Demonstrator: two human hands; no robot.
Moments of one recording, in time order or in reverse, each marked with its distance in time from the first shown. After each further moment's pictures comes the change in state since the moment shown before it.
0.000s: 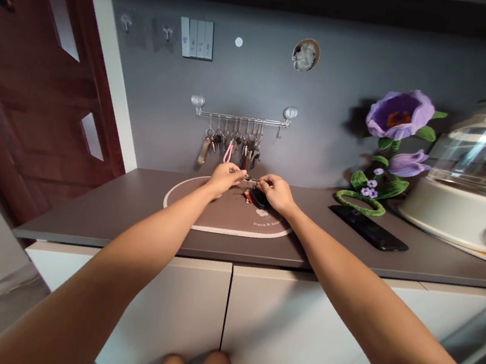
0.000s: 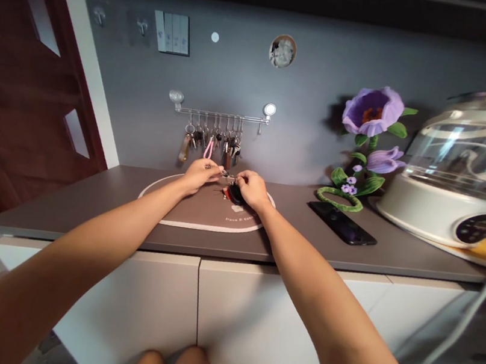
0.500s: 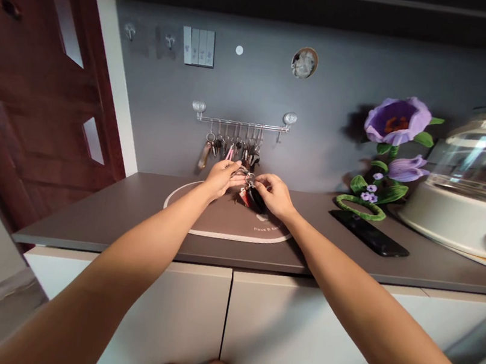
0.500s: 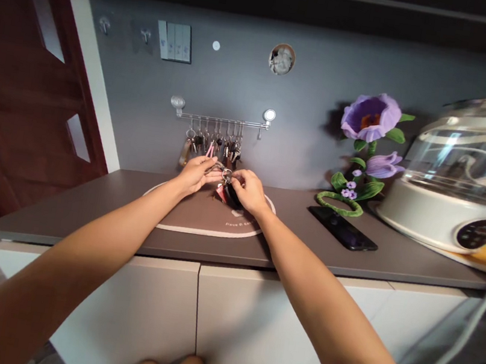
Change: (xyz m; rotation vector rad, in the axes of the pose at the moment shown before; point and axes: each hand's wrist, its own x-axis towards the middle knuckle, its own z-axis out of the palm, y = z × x) left_hand -0.001 0.022 -0.003 -0.535 -0.029 -0.088; right_hand -0.005 -0.018 -0.004 -0.036 0.045 -0.211
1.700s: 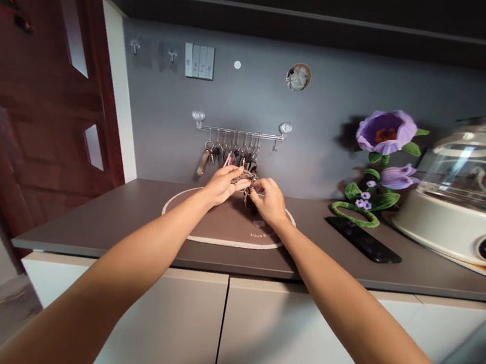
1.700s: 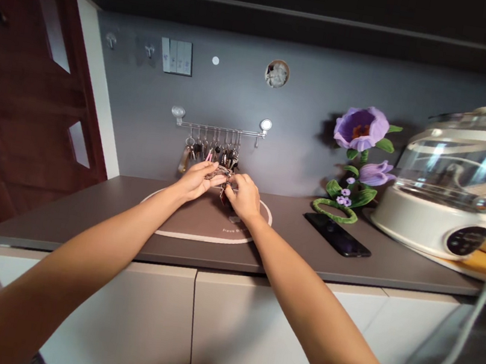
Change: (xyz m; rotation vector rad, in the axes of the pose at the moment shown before) left_hand -0.007 0.004 0.010 -0.189 -0.180 0.046; right_hand -0.001 -0.004 0.006 -0.188 0.120 -0.124
